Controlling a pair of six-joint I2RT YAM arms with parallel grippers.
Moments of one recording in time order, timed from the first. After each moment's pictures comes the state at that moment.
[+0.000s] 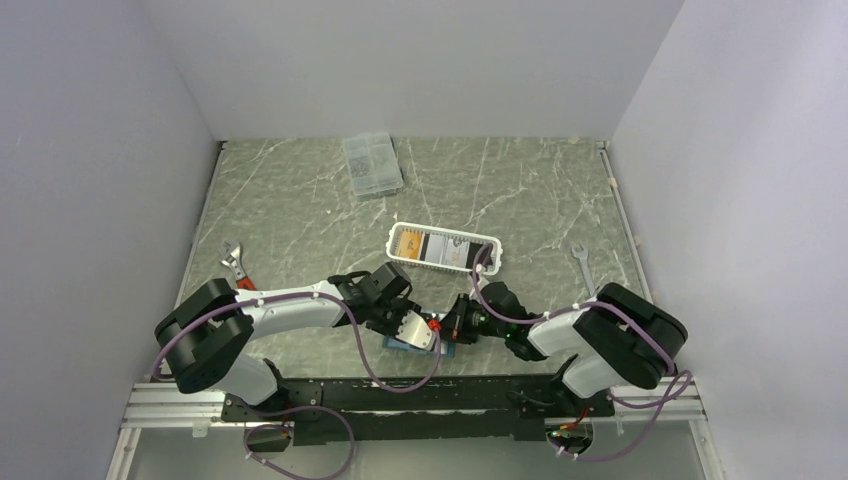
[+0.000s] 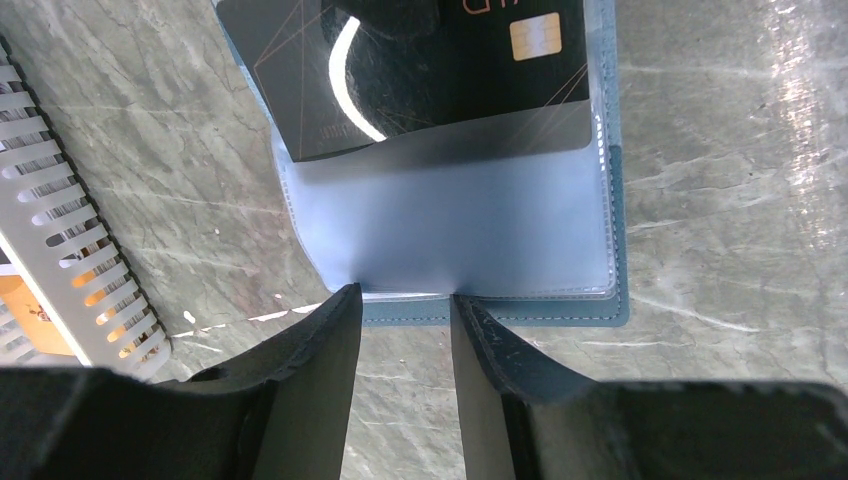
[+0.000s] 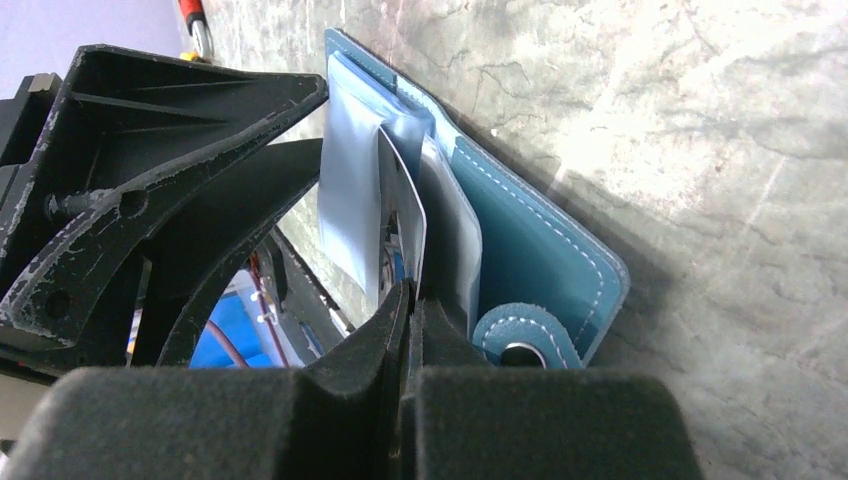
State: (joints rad) left arm -0.94 1.48 0.73 -0.34 0.17 1.05; right arm 0.80 1.46 0.19 0.71 -0.33 1.11
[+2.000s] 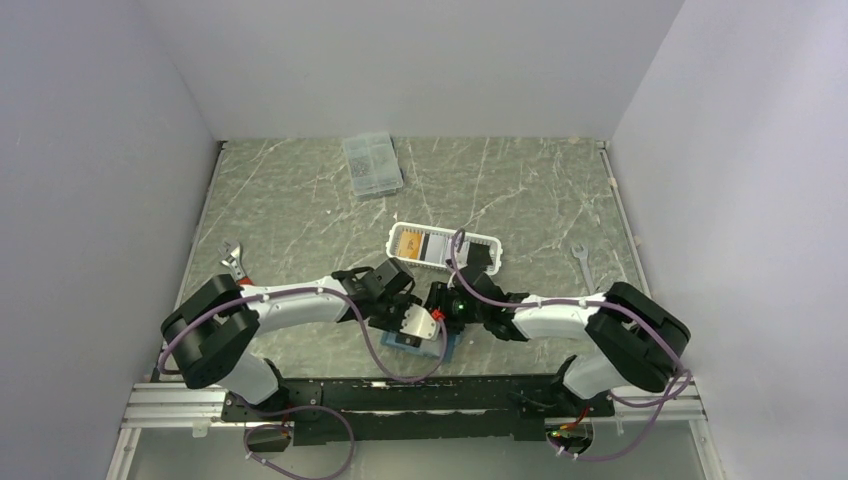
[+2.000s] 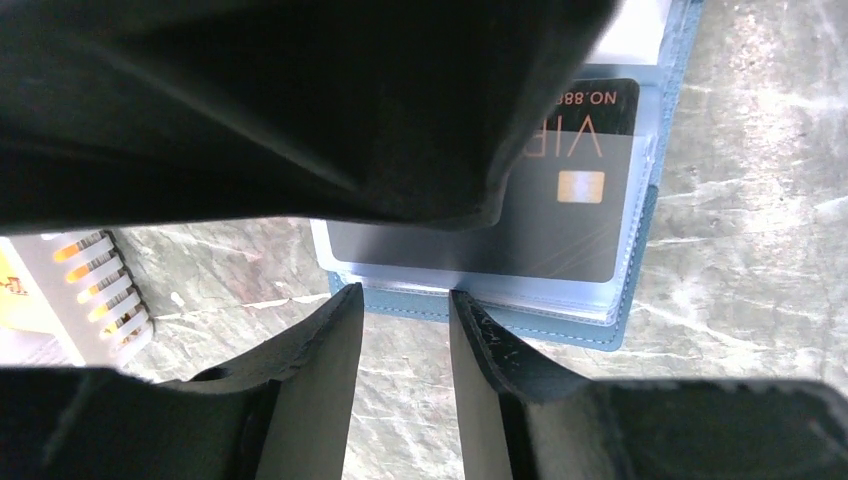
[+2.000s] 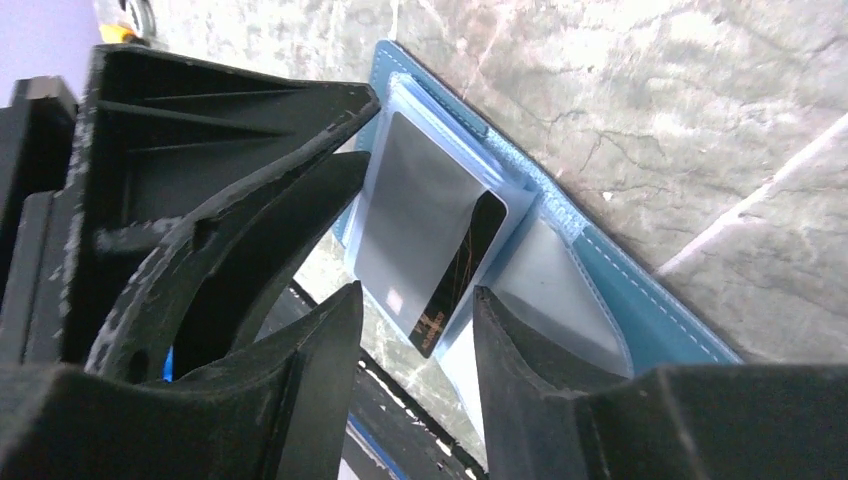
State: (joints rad) left arm -0.94 1.50 0.76 -0.35 0.15 0.96; right arm 0.90 1.45 0.46 0.28 -0.23 0.99
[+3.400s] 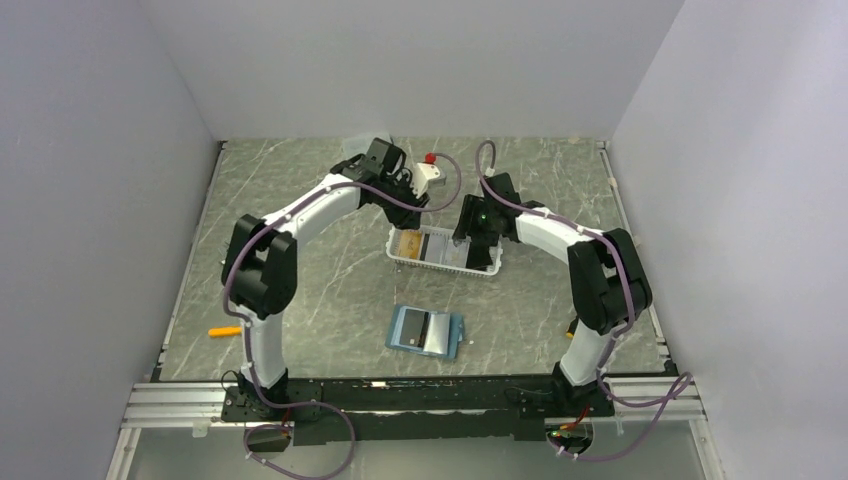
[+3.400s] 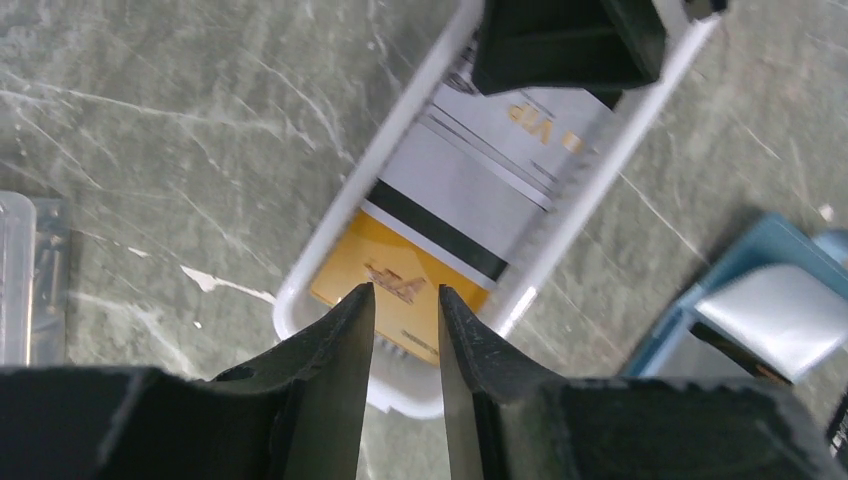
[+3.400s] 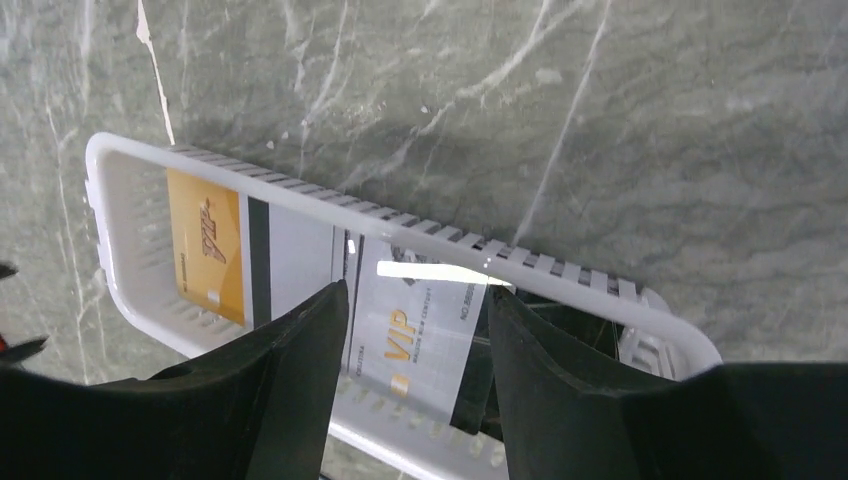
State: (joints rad) left arm -0.53 1.92 1.61 -0.63 0.50 0.47; right arm 0.39 1.76 1.11 -0.27 -0.11 0.56
